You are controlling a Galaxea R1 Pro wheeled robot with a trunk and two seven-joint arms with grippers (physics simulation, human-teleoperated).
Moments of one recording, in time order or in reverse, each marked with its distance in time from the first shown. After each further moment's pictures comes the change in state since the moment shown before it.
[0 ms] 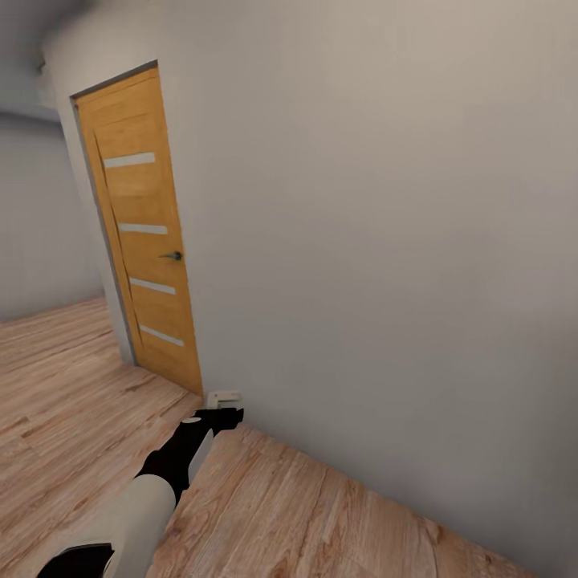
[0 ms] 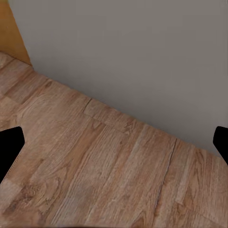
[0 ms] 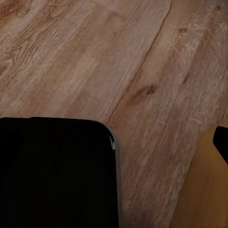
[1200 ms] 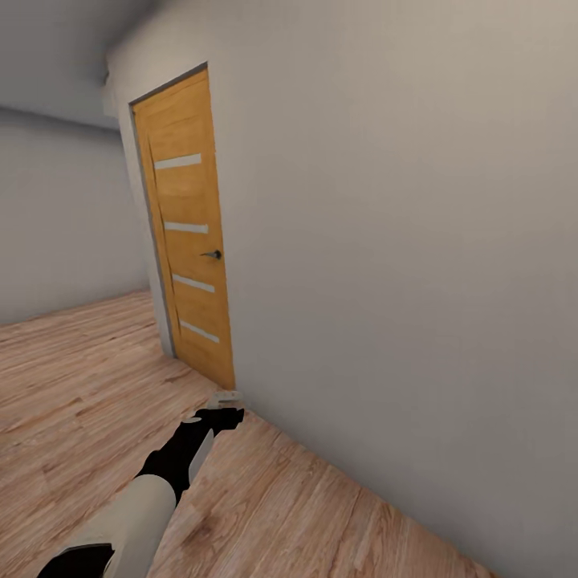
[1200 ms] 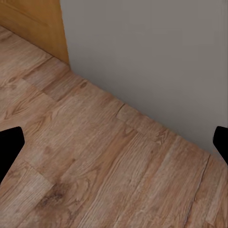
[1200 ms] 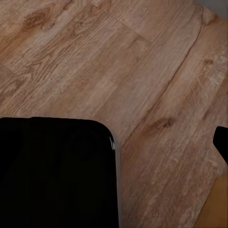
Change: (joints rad) left arm 0.000 -0.001 -0.001 0.001 -0.002 0.000 0.000; right arm 0.000 0.000 0.000 0.000 0.000 0.000 0.000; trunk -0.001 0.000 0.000
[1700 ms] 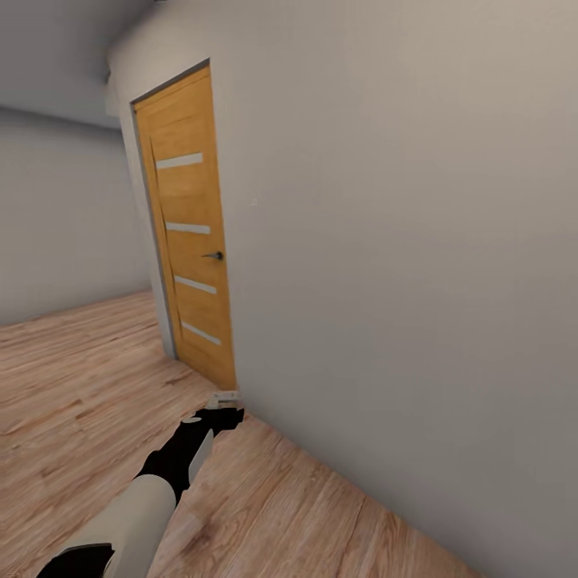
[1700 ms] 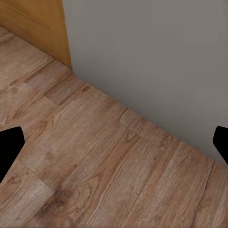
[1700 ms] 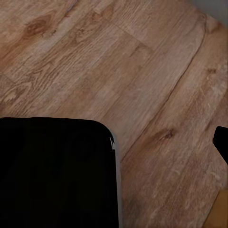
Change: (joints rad) left arm 0.000 0.000 0.000 0.000 0.001 0.000 0.000; right arm 0.000 0.000 0.000 0.000 0.000 0.000 0.000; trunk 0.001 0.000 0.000
